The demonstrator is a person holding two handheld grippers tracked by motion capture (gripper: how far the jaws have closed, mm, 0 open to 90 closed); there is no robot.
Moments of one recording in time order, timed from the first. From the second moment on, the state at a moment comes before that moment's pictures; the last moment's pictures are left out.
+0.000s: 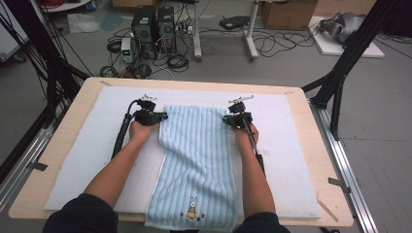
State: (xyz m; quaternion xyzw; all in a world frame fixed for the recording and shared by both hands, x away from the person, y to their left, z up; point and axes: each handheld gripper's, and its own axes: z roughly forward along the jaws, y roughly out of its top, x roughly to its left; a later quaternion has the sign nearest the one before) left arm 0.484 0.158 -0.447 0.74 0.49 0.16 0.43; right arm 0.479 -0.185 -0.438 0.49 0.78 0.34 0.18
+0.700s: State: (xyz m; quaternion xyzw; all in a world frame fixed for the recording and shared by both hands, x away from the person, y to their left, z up) left arm 0.496 0.146 -0.440 0.74 0.50 0.19 0.42; right arm 0.481 -0.226 -0.432 0.57 0.70 0.37 0.20
